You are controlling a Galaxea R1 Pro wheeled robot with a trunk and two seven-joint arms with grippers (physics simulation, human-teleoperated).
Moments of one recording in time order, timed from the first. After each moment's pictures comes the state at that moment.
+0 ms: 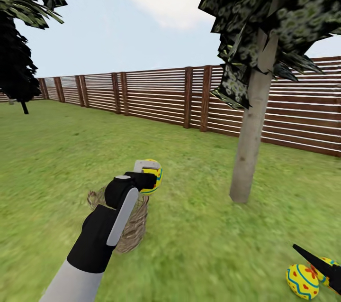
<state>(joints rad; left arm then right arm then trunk) -0.61 -0.14 -0.33 -1.55 0.30 1.04 0.44 0.03 -0.14 -0.88 -1.58 -0.23 0.87 1.30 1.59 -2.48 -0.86</state>
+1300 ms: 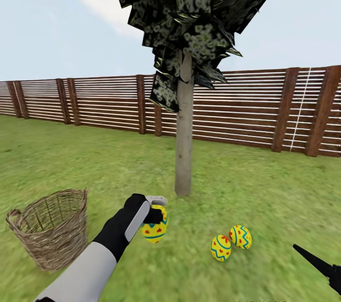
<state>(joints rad) -0.70 -0.15 -0.34 -0.88 0.46 0.98 0.35 0.03 -0.14 -0.88 -1.58 -0.23 0.87 1.30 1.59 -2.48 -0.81</state>
